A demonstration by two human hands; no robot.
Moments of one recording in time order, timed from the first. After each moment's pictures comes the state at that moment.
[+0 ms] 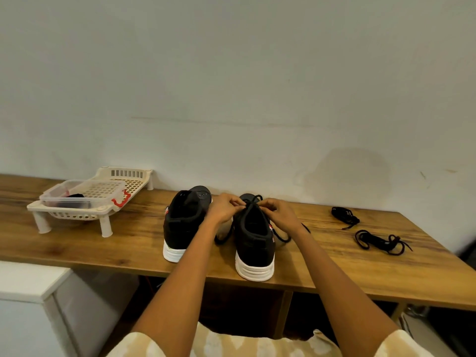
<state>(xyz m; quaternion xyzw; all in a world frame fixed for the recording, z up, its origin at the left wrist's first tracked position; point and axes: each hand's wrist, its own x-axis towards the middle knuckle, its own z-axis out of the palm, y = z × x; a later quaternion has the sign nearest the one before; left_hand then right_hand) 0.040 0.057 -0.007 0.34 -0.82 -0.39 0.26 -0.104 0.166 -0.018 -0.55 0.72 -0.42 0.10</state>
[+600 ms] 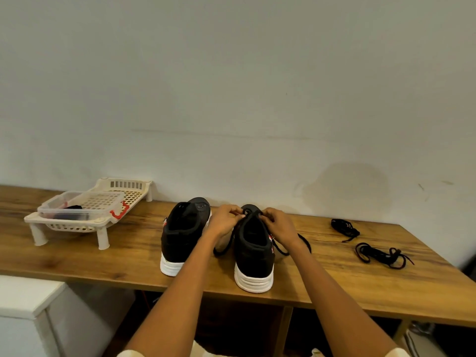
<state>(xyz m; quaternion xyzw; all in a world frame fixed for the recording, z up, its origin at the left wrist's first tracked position) 0.032 0.049 -0.017 0.32 -0.80 -0.42 0.28 -0.105 0.158 -0.022 -0.52 0.75 -0.40 0.02</state>
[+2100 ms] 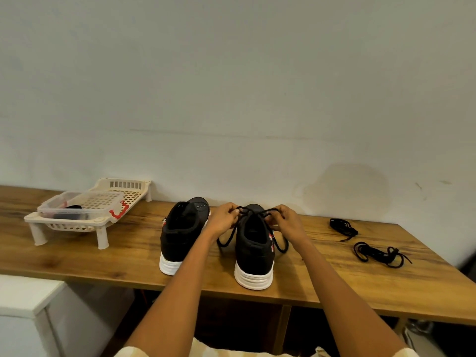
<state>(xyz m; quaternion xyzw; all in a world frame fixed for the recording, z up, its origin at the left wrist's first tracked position) 0.038 0.056 -0.011 0.33 -0.79 -0.44 0.28 -0.113 0.173 -0.016 -0.42 0.69 -0.57 0.17</state>
